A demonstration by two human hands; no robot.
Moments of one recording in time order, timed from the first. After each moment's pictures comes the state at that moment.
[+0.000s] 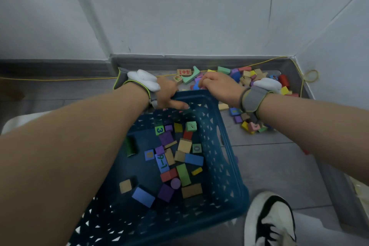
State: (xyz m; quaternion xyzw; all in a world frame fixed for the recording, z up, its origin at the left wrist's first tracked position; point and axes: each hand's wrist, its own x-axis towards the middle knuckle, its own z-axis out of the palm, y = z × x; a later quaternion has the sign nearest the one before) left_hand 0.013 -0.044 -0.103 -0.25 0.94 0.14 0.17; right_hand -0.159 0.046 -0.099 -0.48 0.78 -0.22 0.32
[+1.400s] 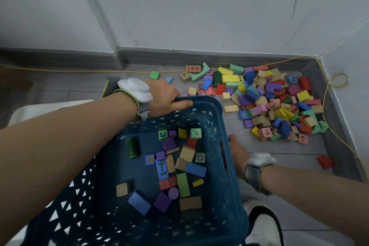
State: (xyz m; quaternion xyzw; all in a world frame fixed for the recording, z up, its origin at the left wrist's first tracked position) left_hand 0.022 -0.034 -0.118 -0.29 0.95 0.06 0.12; right_hand -0.156 0.168 -0.212 -0.51 0.78 0.03 0.36
